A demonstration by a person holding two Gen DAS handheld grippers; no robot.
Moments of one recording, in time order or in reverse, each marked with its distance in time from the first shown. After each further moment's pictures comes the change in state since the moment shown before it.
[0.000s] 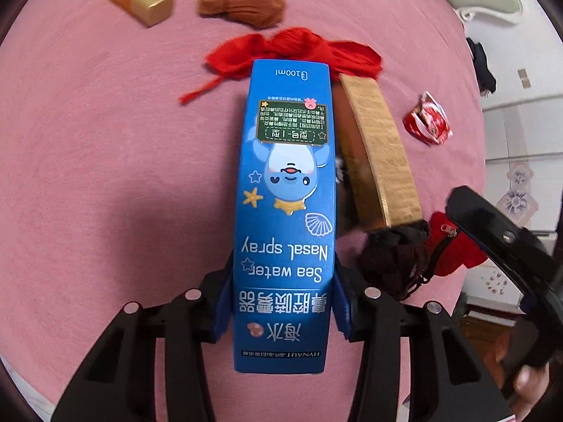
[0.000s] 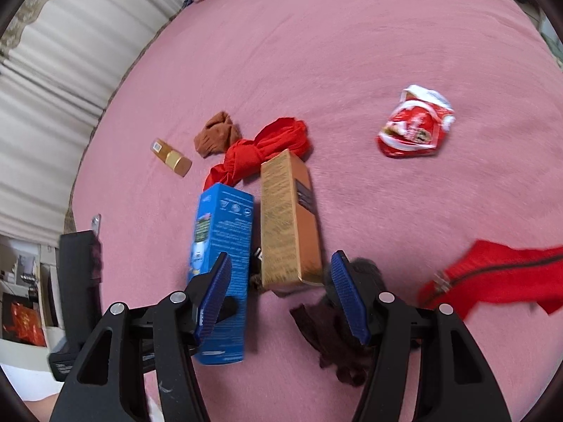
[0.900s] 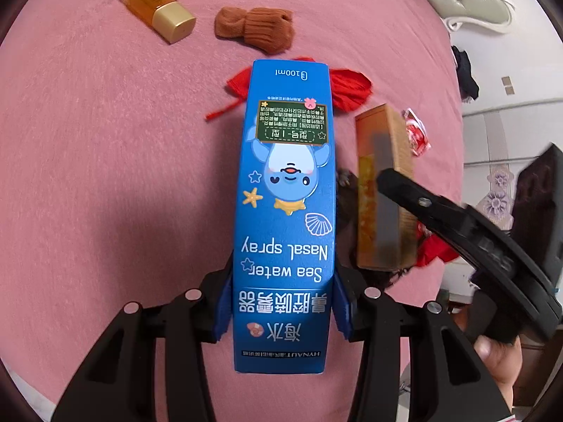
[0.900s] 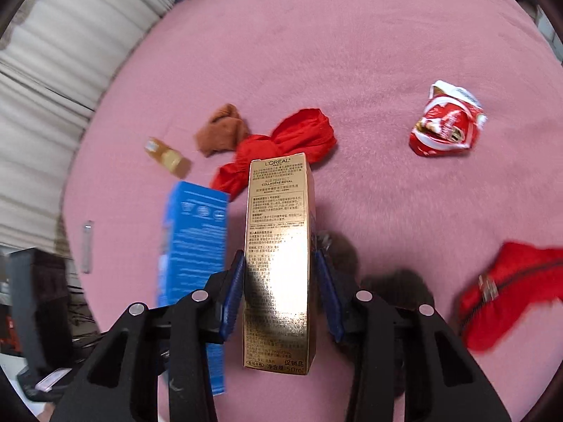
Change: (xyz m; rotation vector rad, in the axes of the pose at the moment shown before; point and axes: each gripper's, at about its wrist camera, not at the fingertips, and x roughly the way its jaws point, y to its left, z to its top) left arm -0.035 0.006 0.002 0.016 0.002 -0.077; right arm 0.013 0.026 -0.002 0.037 -0.007 -0.015
